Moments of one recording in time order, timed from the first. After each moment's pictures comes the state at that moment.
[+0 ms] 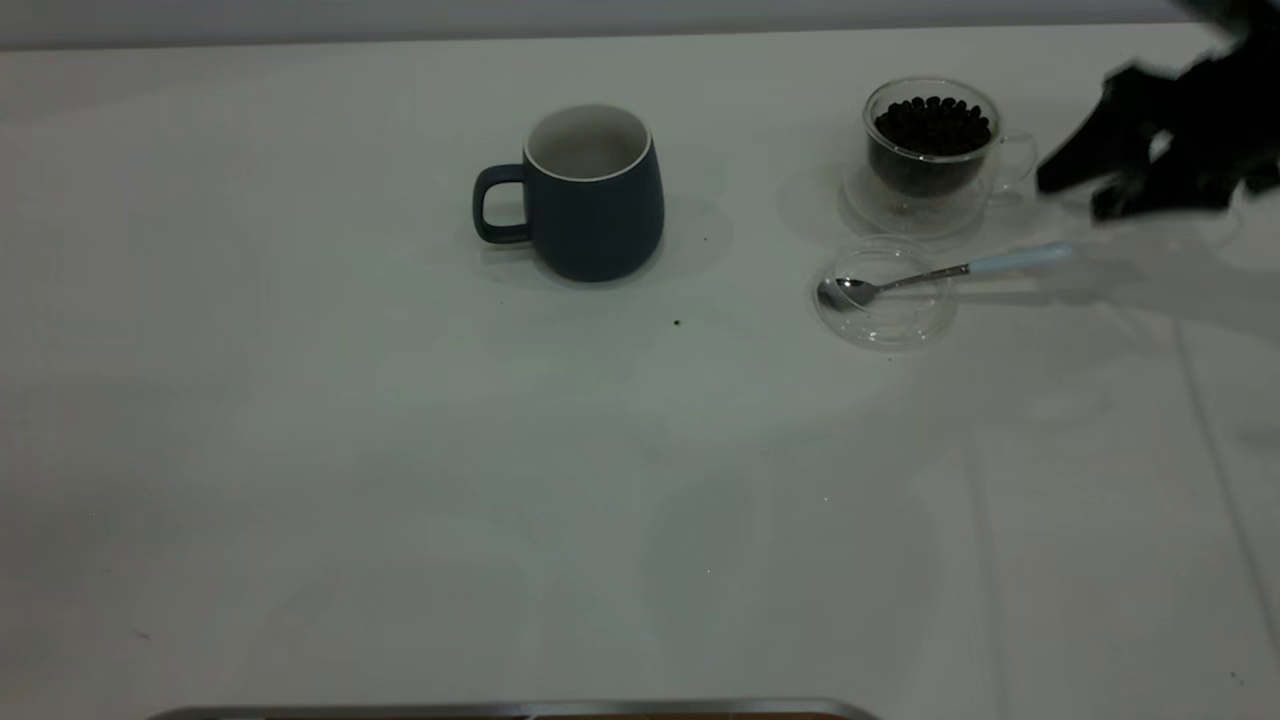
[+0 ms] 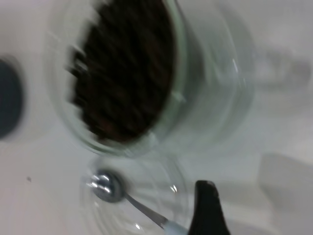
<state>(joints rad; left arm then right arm) 0.01 -0.02 -0.49 0.04 1.14 -0.10 -0.19 2.35 -1.32 1.20 0.64 -1.21</state>
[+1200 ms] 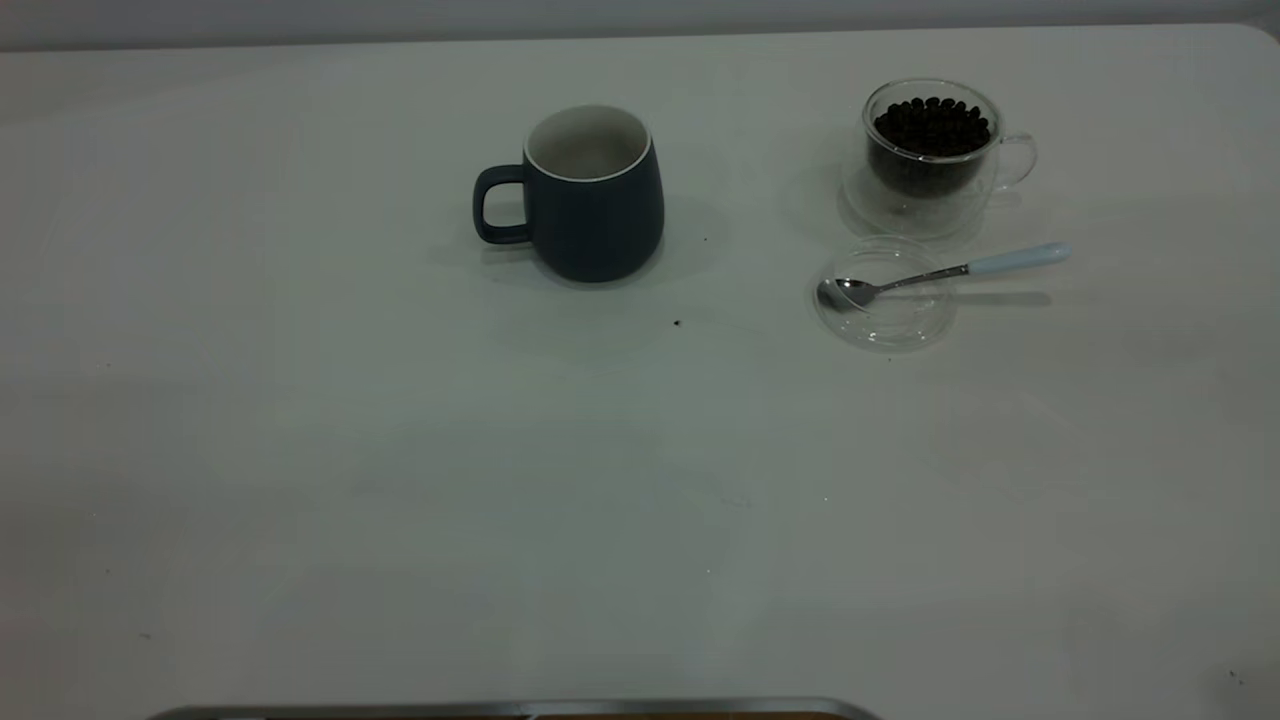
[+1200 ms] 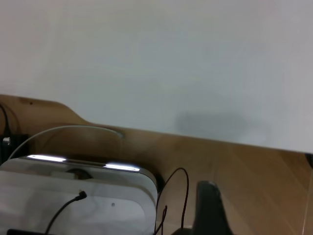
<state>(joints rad) 0.01 -0.02 -0.49 0.04 1.14 -0.10 0.19 0.68 -0.68 0.01 1.23 0.06</state>
